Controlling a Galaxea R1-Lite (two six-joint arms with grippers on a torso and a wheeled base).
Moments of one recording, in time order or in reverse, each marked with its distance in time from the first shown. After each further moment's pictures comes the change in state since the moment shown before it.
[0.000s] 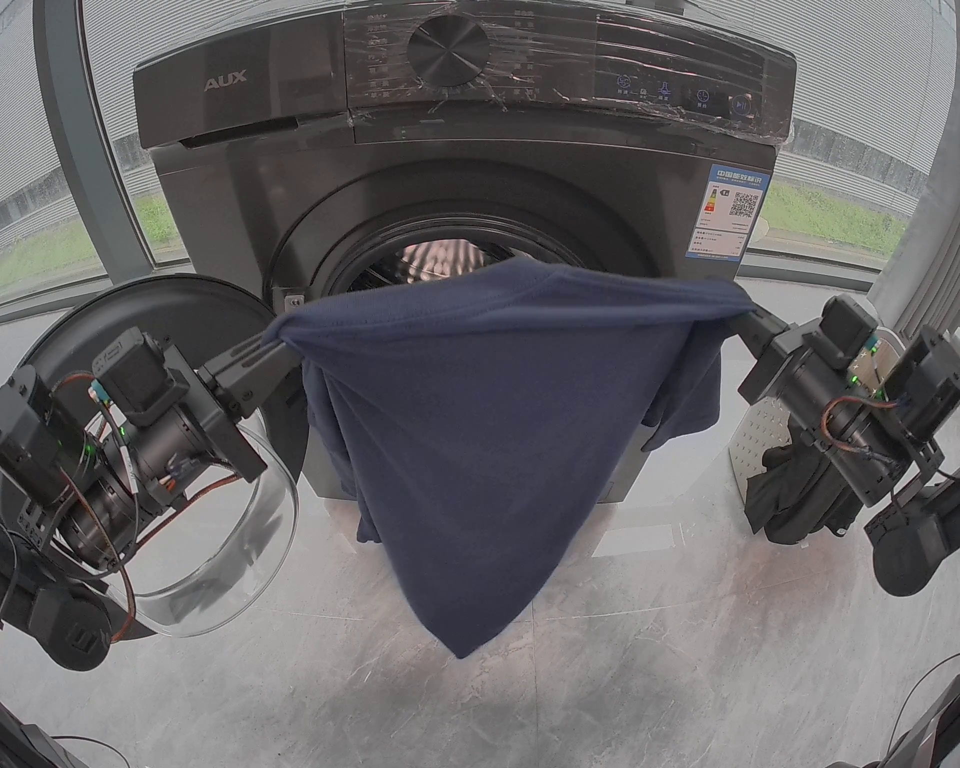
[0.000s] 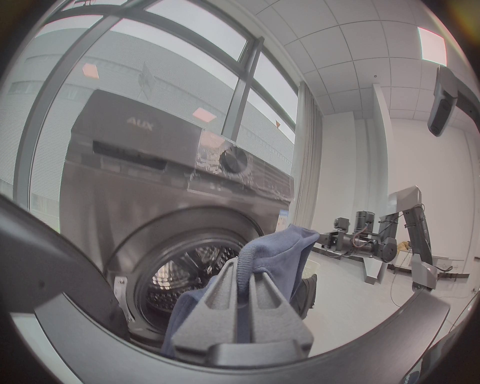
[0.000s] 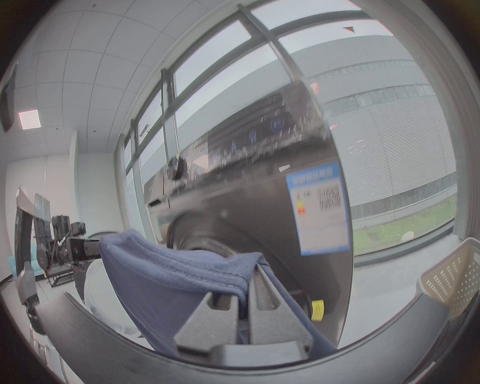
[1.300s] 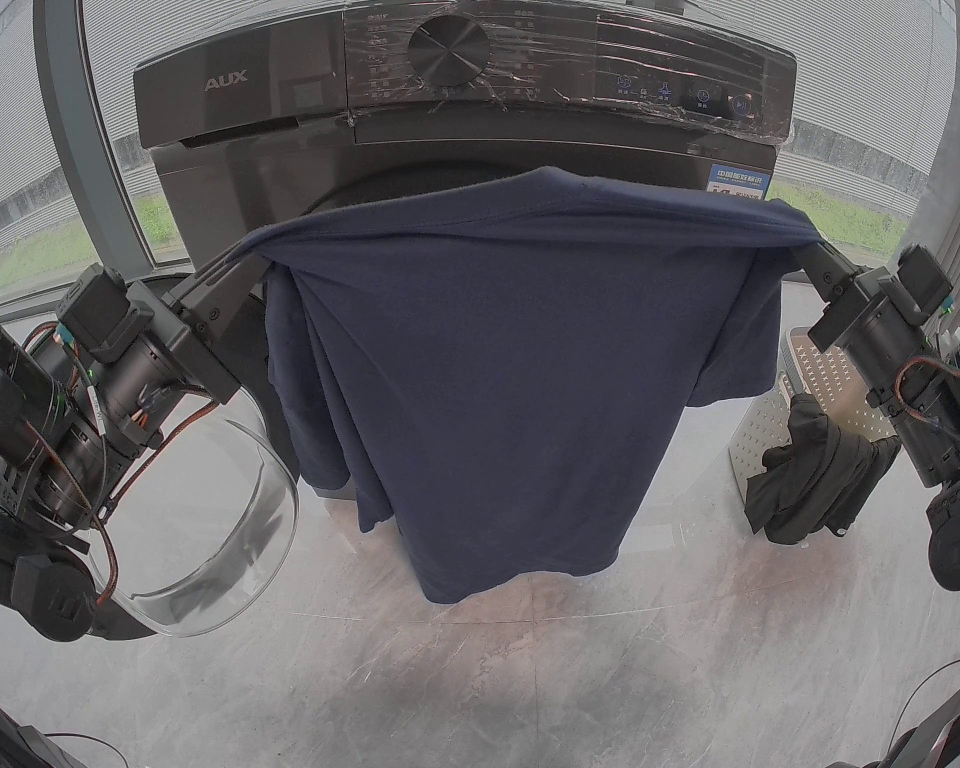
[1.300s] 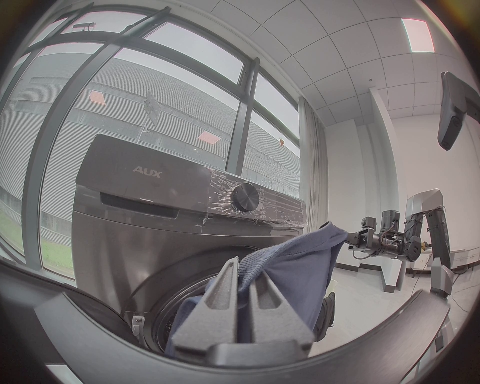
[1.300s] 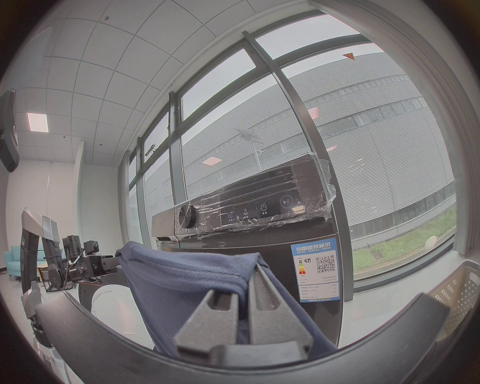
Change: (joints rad) left arm 0.020 -0.045 -0.114 0.010 0.071 0.011; right arm 0.009 -0.205 -0.014 0.074 -0.024 0.000
